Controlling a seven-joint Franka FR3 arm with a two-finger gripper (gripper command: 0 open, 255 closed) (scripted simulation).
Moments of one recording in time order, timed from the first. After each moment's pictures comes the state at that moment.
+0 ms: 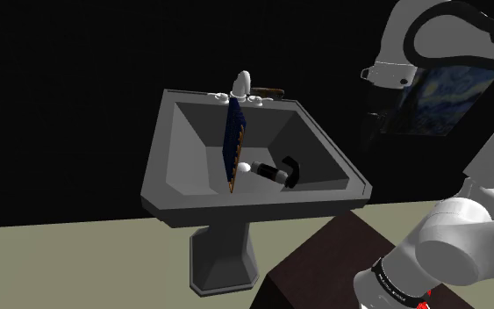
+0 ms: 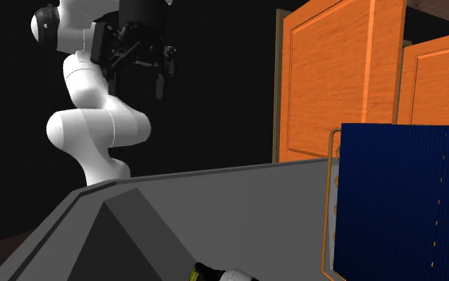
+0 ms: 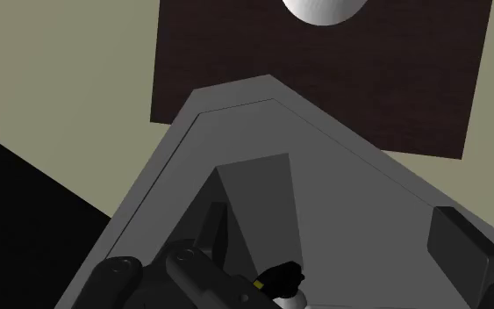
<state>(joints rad) 0.01 -0.76 -0.07 -2.38 -0.06 1.42 -0.16</state>
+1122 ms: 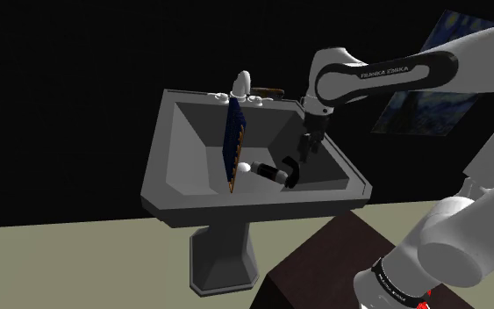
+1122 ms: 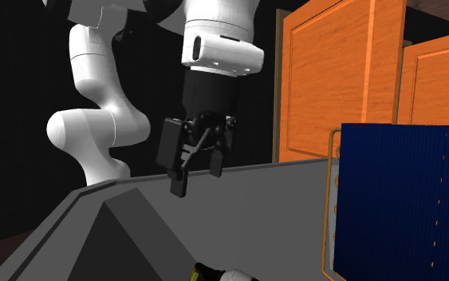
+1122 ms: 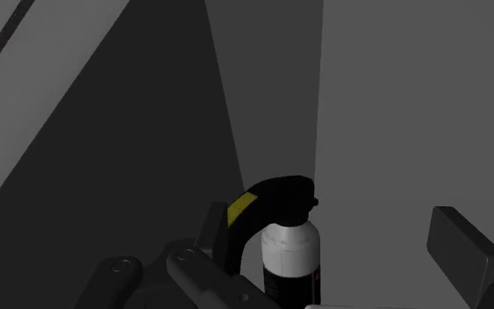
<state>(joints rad) 0.06 -0.27 -0.08 -2.36 -0.03 1.88 -0.20</state>
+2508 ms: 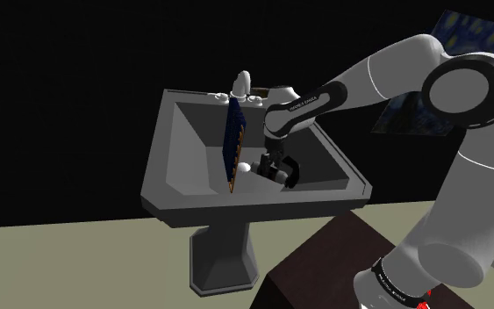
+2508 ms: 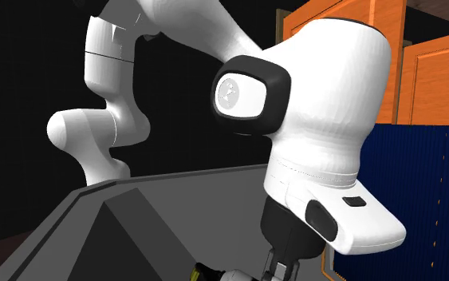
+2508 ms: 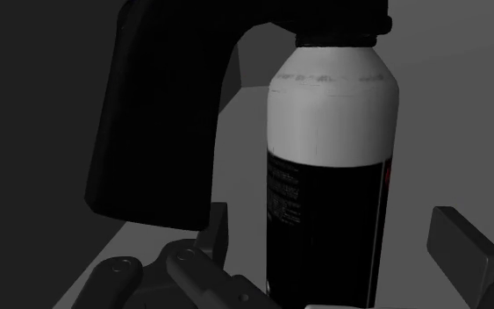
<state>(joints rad) 0.08 0.27 -0.06 -2.13 0.02 2.19 -0.25</state>
